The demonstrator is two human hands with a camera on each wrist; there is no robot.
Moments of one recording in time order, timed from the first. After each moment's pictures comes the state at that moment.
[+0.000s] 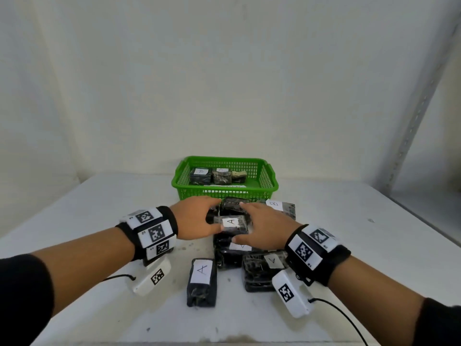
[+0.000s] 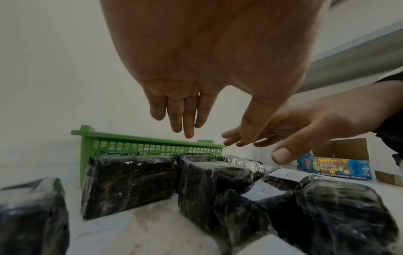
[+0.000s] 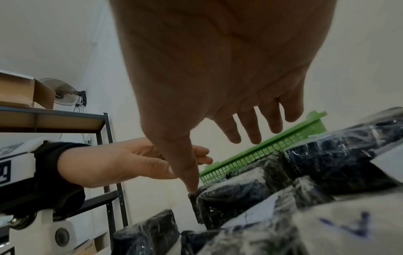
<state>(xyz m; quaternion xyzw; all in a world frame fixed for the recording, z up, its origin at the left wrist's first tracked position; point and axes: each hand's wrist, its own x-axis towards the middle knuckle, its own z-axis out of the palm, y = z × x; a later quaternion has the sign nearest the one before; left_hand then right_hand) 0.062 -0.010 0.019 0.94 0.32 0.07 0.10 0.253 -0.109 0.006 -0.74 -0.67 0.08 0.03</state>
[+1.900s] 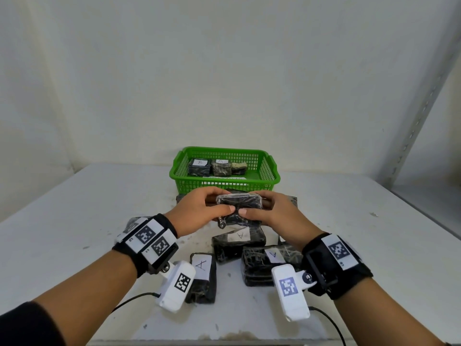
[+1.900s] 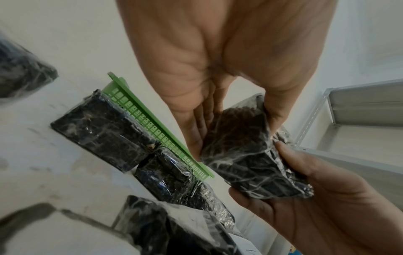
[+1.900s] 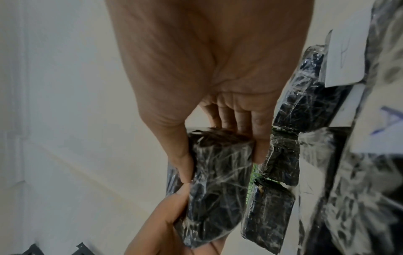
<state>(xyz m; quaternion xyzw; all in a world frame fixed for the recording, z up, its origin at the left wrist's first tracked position) 0.071 -0.015 -0.002 0.79 0.28 0.29 0.47 0.261 -0.122 -0.005 -0.59 -0.51 0.35 0.51</state>
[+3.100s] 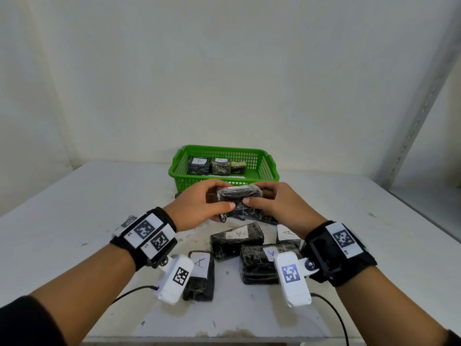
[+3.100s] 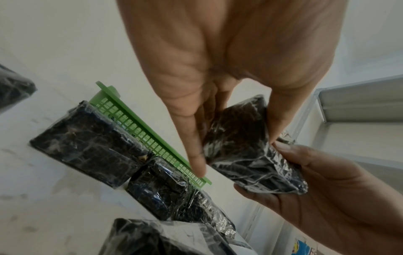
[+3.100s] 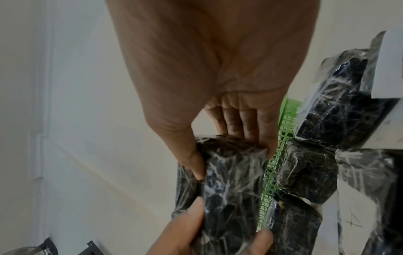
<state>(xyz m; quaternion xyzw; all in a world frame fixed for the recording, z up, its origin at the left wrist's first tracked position) 0.072 -0.020 0.010 0.80 0.26 0.27 0.46 0.265 -0.120 0.016 -0.62 -0.52 0.32 0.50</state>
